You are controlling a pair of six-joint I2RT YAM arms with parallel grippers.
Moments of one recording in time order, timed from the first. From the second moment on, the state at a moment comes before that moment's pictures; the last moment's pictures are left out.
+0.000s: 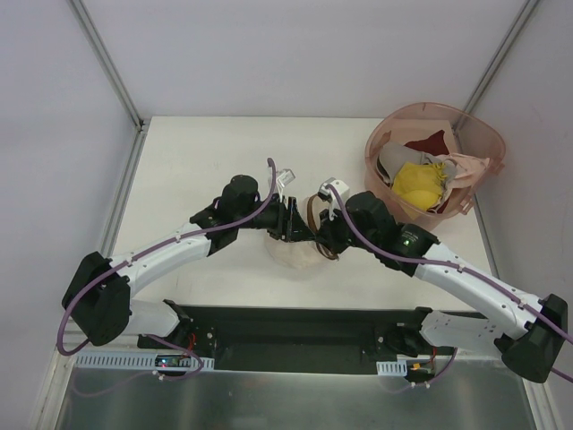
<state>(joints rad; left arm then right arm) -0.71 1.31 0.85 0.06 0.62 -0.67 0.89 1.07 0.94 -0.47 -0.04 0.20</state>
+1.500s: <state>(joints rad) -0.67 1.10 0.77 0.03 0.33 -0.62 0.88 1.12 0.93 -0.44 -0.15 0.21</state>
